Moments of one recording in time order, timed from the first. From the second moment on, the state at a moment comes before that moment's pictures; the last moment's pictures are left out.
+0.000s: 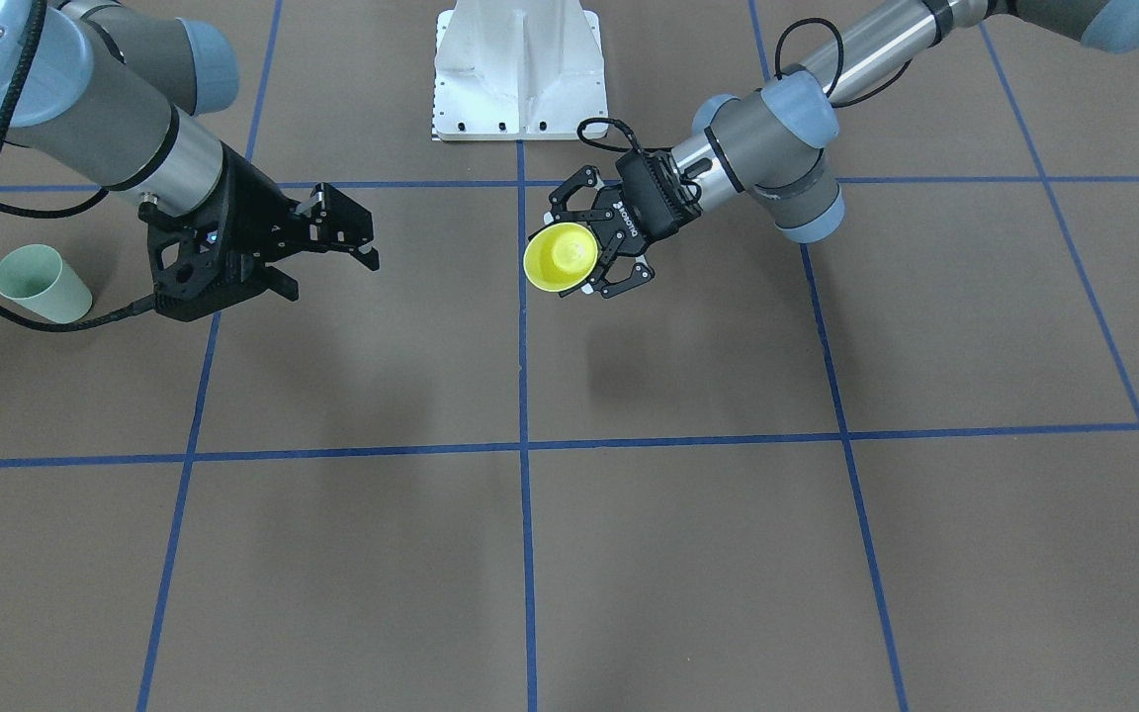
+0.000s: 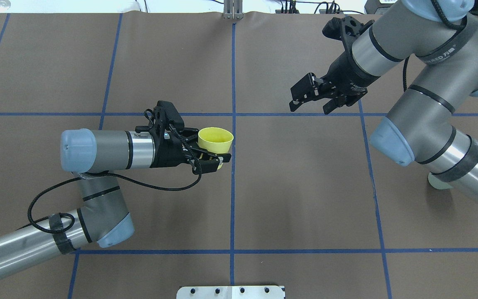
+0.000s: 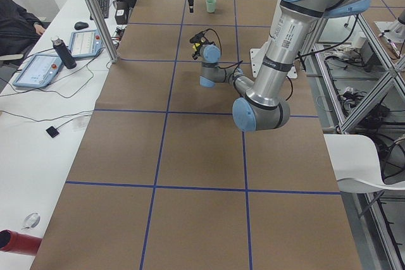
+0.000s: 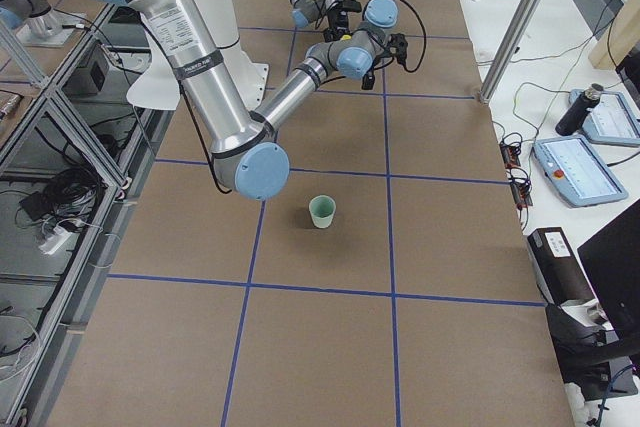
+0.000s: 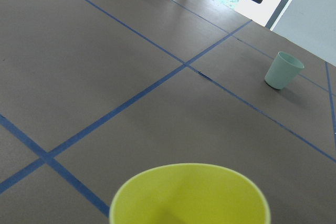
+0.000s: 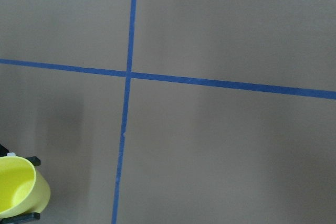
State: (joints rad) left arm -0.51 -2.10 -1.46 -2.97 -1.84 -0.72; right arm 0.87 -1.05 1.81 -1.36 2.40 0.99
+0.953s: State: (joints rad) left arm -0.45 -2.19 -1.44 -2.93 -1.83 -0.76; right arm 0.76 -0.98 1.77 -1.36 2.42 1.08
